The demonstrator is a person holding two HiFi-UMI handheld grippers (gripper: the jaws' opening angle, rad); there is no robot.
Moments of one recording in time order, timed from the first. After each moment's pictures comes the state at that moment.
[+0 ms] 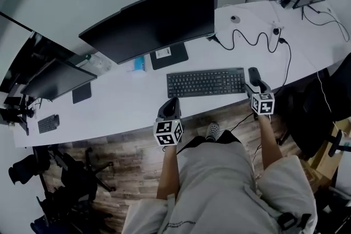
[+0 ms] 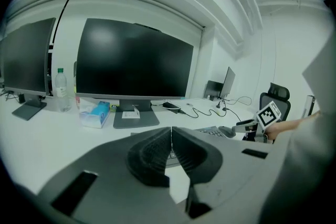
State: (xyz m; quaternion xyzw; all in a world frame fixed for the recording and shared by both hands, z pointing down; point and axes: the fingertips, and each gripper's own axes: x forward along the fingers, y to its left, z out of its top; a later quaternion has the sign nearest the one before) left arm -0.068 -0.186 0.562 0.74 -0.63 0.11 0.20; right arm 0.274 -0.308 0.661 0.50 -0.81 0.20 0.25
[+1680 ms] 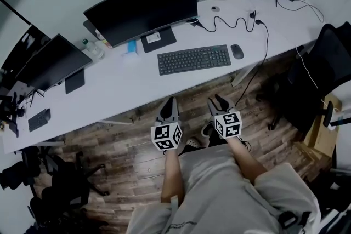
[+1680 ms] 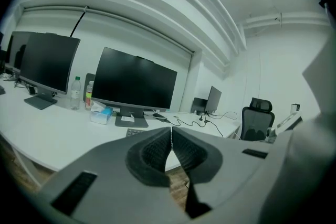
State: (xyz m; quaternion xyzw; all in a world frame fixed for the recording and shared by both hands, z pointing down) left arm -0.037 -0.019 0.522 0.77 -0.62 0.01 0.15; right arm 0.126 -0.038 0.590 0.46 -0.86 0.17 0.15
